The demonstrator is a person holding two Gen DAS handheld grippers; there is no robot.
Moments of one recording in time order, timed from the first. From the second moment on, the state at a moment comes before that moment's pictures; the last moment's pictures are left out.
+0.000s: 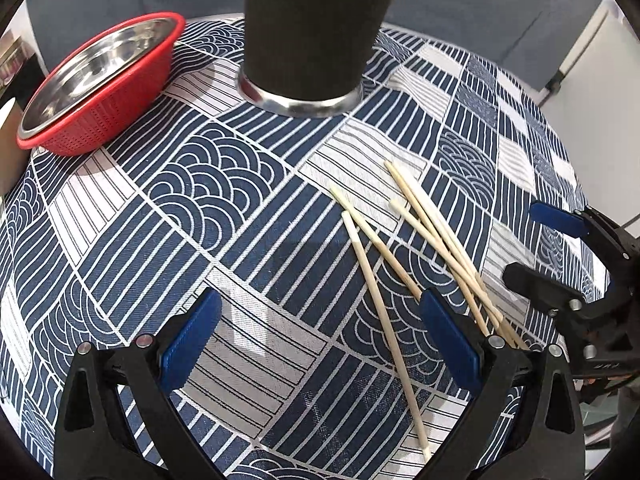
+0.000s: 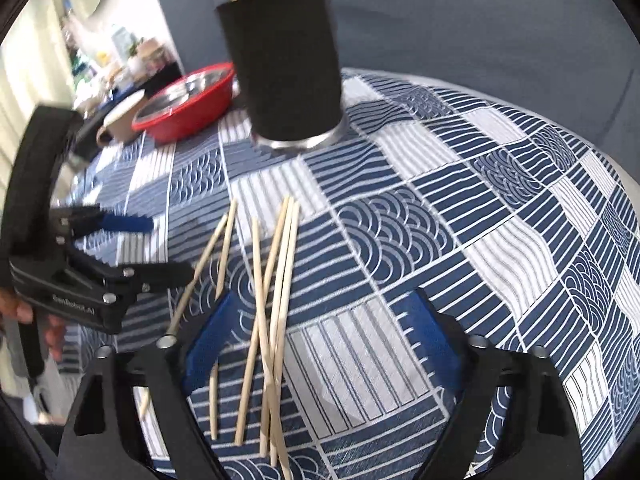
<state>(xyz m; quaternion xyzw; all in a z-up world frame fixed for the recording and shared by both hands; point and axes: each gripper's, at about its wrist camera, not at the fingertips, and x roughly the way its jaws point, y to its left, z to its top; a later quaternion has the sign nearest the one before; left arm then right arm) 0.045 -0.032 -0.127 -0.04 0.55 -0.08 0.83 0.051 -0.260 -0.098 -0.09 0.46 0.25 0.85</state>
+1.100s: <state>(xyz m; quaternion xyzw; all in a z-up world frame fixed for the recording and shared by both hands) 0.053 -0.031 -0.125 0.02 0.60 -0.03 0.80 0.053 -0.244 -0.115 -0.07 0.53 0.30 0.79</state>
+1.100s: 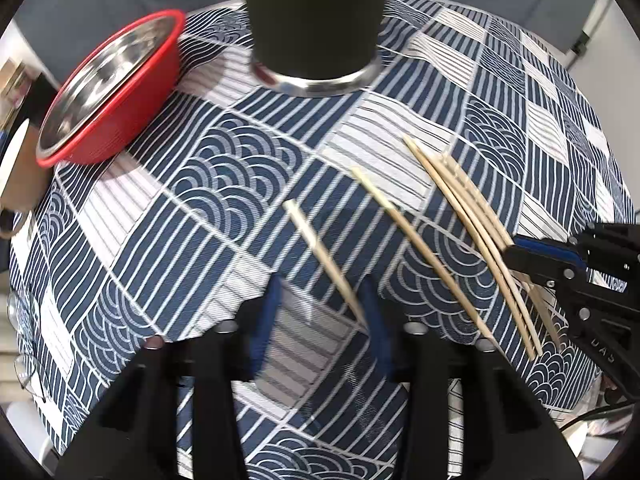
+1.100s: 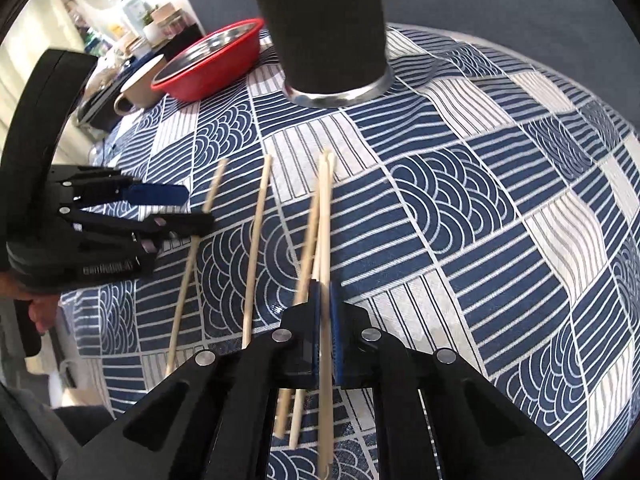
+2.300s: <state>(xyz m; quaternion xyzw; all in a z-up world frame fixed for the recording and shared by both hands) 0.052 0.000 -0.111 -0.05 0.63 -0.03 0.78 0.069 -0.271 -0.118 -0.03 0.55 0.27 0.79</state>
